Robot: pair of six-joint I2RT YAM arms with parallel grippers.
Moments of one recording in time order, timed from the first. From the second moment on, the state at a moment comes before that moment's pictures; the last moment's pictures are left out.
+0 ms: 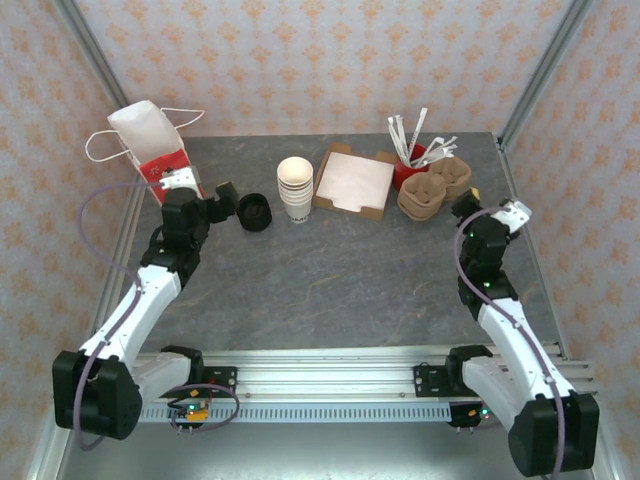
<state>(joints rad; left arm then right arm) -0.14 1.08 0.79 -0.08 -0.16 -0.40 0.13 0.85 0.56 0.13 0.49 0.51</state>
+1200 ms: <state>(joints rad) -0.27 1.84 1.74 -0.79 0.09 -0.37 0.63 1.37 1.08 -0.31 0.16 0.45</state>
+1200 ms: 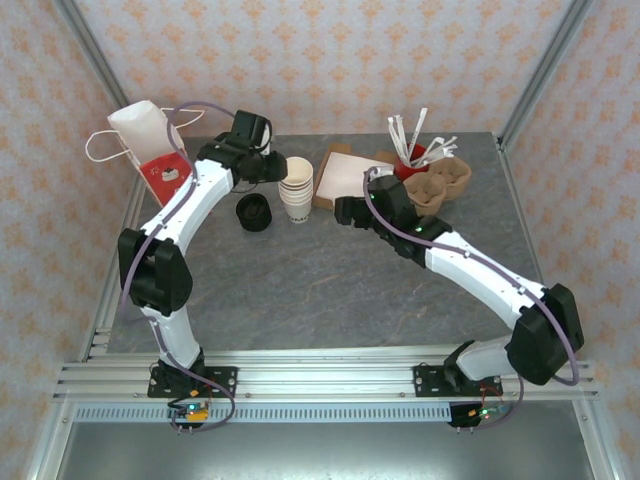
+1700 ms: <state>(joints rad) -0.27 1.87 1.78 -0.81 0.11 -0.36 0.64 1.44 1.09 -0.33 0.16 0.46</state>
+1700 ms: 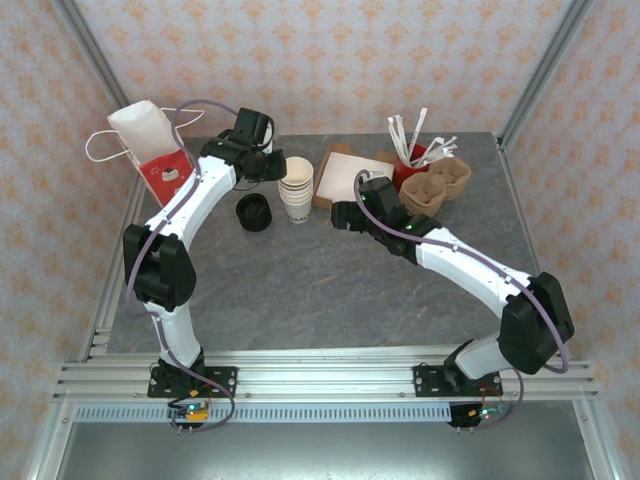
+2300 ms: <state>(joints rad) -0.27 1.90 1.80 -0.83 0.11 -0.36 0.64 1.44 1.09 -0.34 0.16 0.47</state>
